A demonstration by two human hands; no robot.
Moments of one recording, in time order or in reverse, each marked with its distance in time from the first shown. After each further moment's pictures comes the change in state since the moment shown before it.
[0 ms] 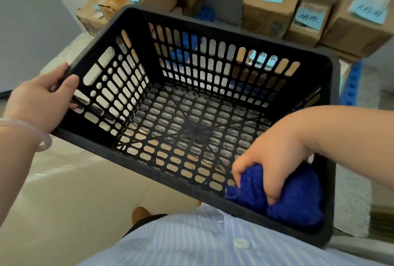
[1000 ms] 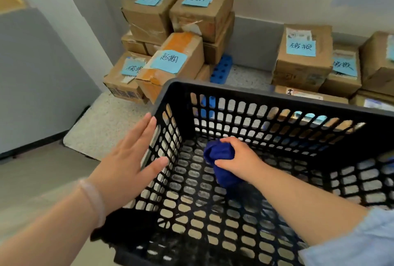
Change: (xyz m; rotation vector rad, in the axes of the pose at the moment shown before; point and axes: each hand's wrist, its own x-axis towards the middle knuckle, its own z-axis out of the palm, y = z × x) left_hand 0.074 0.045 0.002 0.377 -0.573 0.622; right_hand 0.165 -0.057 -0.141 0.627 1.197 -0.124
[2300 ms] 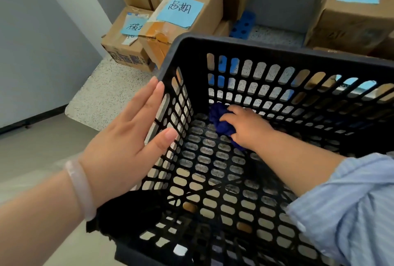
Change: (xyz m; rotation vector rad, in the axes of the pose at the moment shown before) left_hand 0.007 -0.013 0.006 -0.041 0.018 0.061; right_hand 0.079 0.024 0.029 -0.697 0.016 -0.428
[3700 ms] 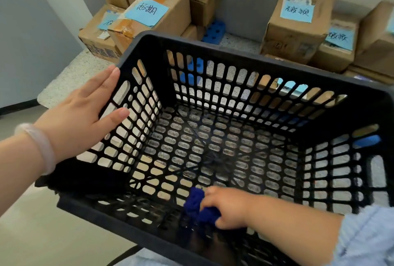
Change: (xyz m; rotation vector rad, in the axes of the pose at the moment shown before) left_hand -0.002 0.017 0.003 0.144 0.074 -0.125; right_hand -0.178 -0.010 0.038 0.235 -0.622 -0.253
